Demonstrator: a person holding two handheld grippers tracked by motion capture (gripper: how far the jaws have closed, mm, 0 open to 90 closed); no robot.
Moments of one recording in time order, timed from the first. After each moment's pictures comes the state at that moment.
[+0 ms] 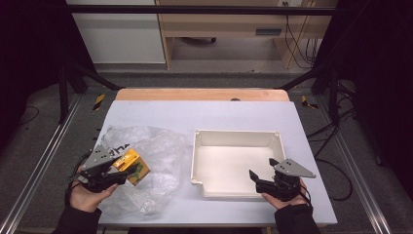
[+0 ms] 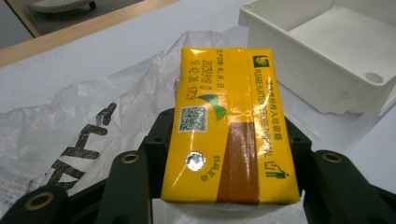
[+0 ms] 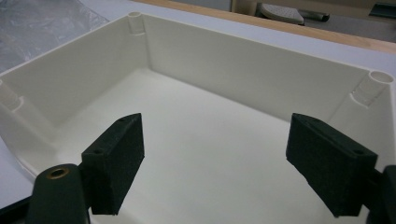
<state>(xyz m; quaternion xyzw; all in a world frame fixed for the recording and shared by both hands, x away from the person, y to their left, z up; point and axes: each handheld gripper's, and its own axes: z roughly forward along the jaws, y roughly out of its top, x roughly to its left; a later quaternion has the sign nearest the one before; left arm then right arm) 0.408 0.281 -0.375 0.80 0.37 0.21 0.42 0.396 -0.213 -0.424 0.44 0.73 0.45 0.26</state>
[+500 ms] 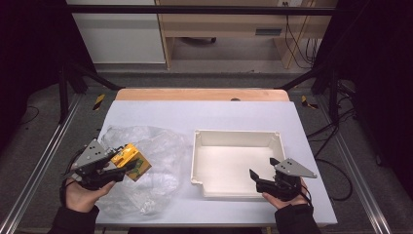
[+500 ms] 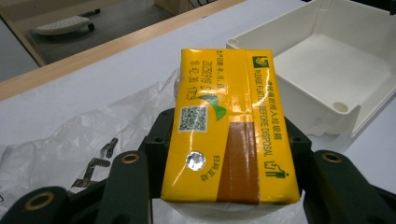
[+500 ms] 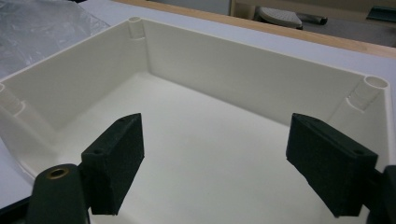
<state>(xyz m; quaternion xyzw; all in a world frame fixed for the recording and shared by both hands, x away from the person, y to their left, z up) 0.403 0.276 -0.346 0.80 0.35 0.22 0.44 0.395 -0.214 -0.421 0.44 0.73 0.46 0.27</state>
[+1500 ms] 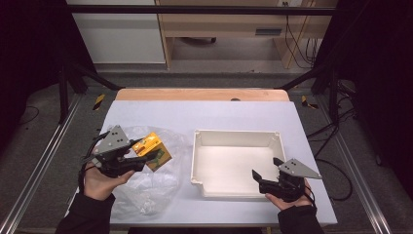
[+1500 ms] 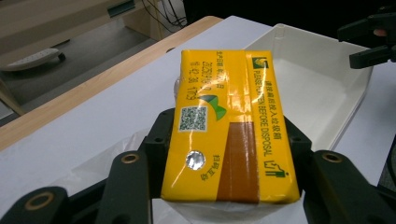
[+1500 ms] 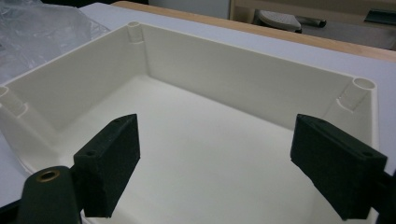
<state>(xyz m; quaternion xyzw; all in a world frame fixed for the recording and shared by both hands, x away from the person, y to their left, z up) 0.419 0.220 -0.310 0.82 0.27 0.21 0.46 0.392 -0.221 -0.417 0.44 0.72 0.46 0.27</state>
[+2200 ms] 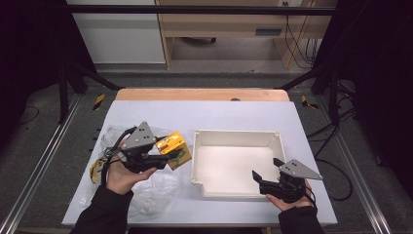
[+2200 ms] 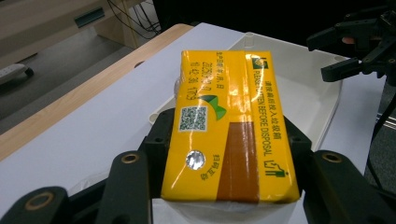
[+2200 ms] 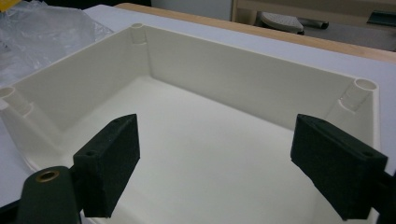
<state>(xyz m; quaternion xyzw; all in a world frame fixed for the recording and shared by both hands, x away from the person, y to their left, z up) 0.432 0.171 -0.309 0.83 0.23 0.18 0.47 0.390 -0.222 -0.417 0.43 0.72 0.47 0.26</state>
